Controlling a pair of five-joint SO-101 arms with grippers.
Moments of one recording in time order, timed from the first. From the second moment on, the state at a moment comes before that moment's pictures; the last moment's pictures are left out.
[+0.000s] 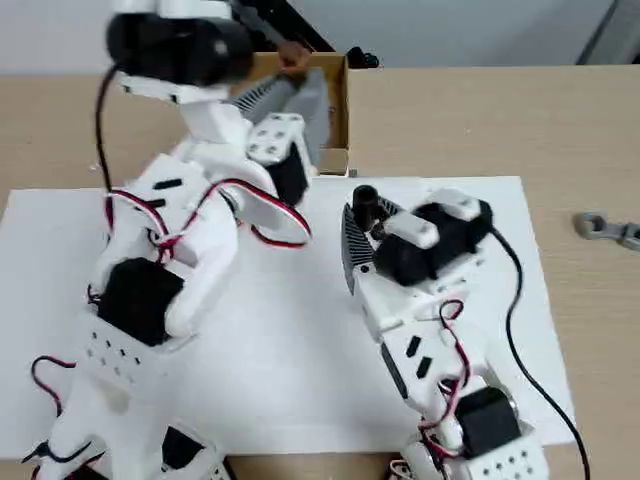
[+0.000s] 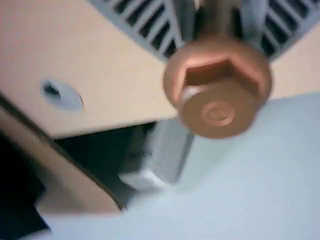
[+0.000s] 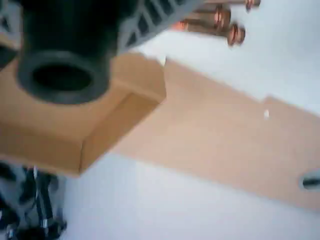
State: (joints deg) left arm 26.1 -32.0 2.7 49.5 19.5; right arm -26.0 -82.4 61.2 33.5 -4.2
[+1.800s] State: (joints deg) left arm 41.9 -28.2 -8.3 67.8 18.0; right arm -26.0 -101.3 74.7 39.4 -1.3
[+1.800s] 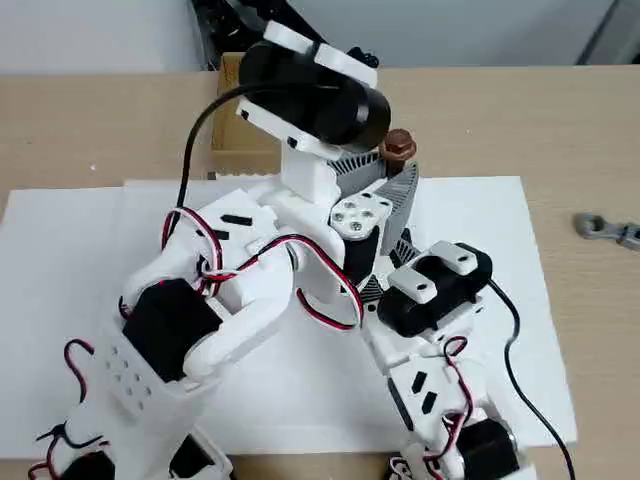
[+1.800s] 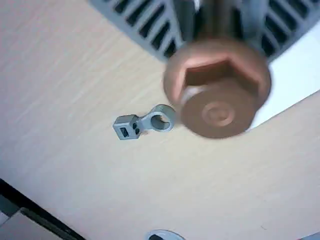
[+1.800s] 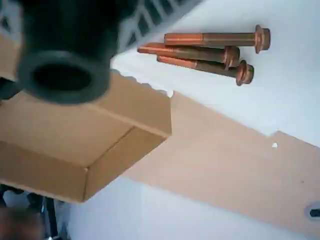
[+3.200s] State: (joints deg) left arm 40.5 -27.8 -6.2 68.8 16.2; right arm -26.0 -101.3 74.7 37.6 -3.6
